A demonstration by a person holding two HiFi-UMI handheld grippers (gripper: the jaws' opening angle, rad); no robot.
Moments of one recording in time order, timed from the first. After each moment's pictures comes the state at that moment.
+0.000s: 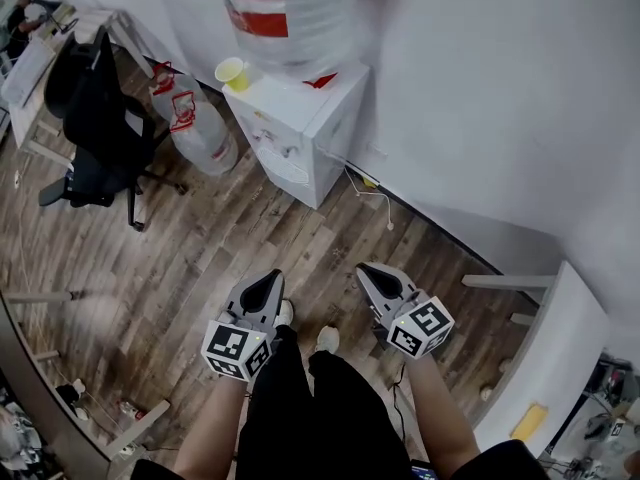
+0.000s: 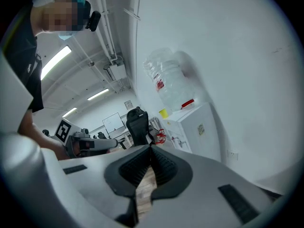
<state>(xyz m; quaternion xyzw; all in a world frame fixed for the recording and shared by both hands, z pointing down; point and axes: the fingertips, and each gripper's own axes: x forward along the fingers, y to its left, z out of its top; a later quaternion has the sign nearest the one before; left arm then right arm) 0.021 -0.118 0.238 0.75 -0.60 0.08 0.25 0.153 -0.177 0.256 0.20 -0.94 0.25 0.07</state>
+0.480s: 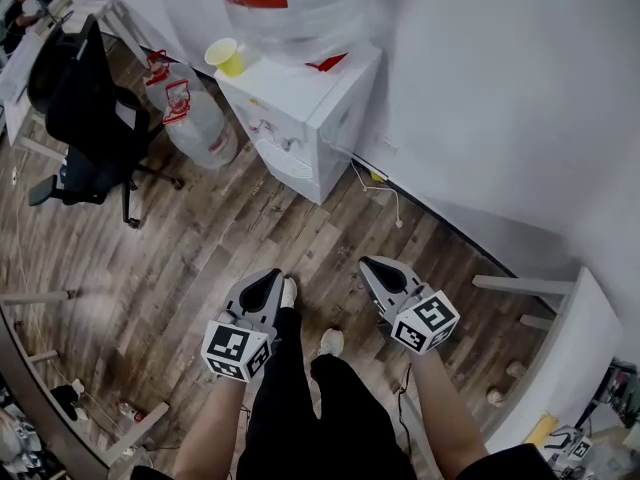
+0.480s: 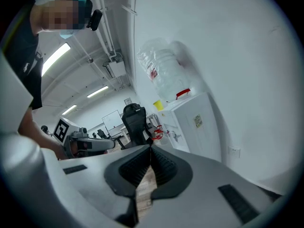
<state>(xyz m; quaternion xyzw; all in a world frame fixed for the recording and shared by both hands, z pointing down) 0.003 -0.138 0.308 0.75 -0.60 0.11 0.25 0.135 -0.208 0.324 0.19 -0.95 0.25 0.08</state>
